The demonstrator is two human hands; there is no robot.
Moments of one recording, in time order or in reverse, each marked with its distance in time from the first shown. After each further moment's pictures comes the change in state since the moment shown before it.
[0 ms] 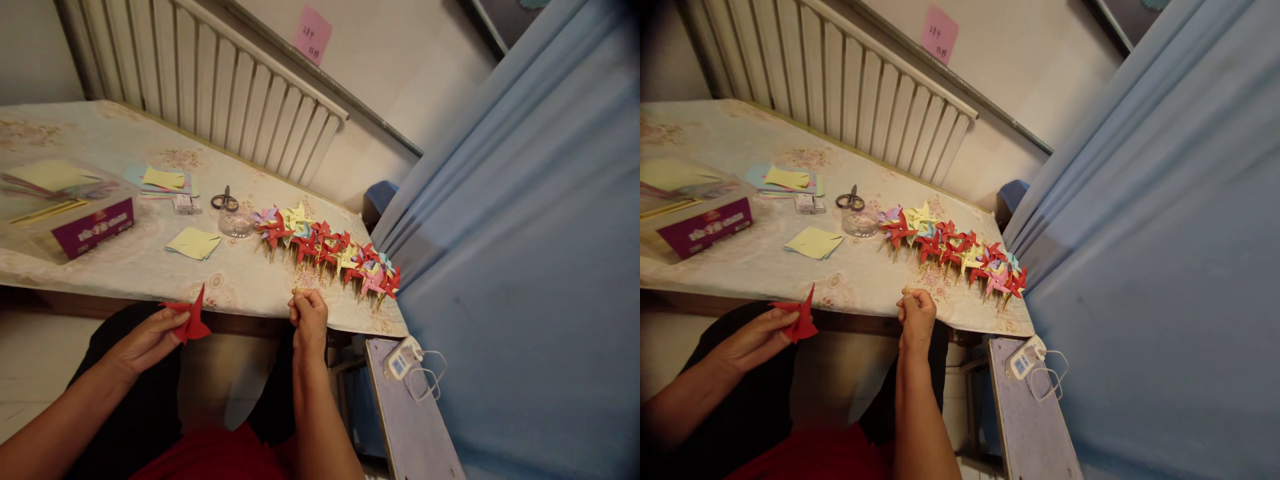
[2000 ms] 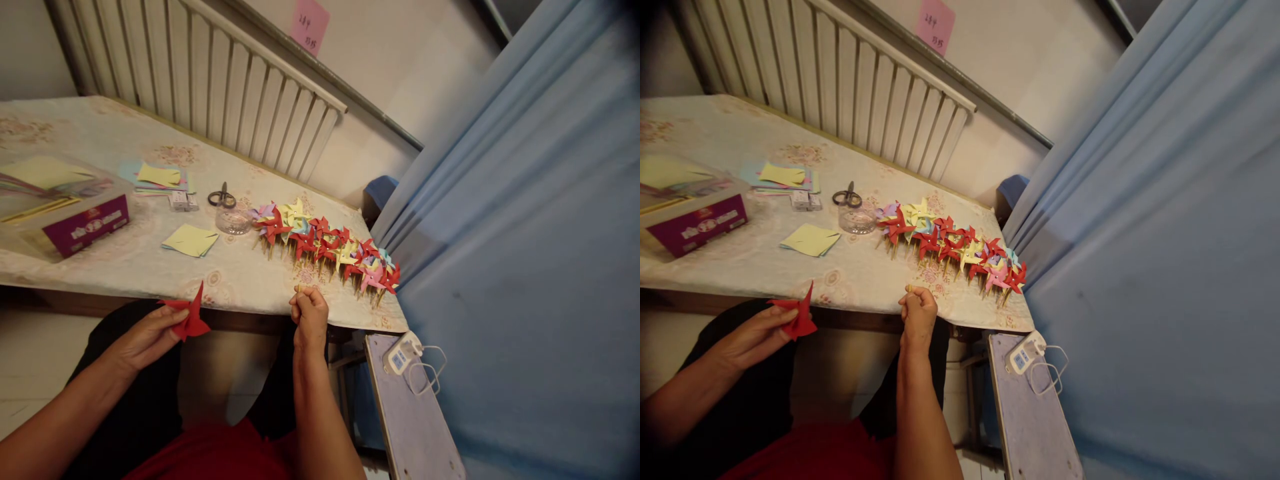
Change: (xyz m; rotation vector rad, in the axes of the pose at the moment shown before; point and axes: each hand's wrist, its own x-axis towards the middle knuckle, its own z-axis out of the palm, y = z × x) left_hand 0.002 -0.002 0.003 0.038 0.016 0.032; right_hand 0.004 0.005 -0.010 0.015 0.021 -0.012
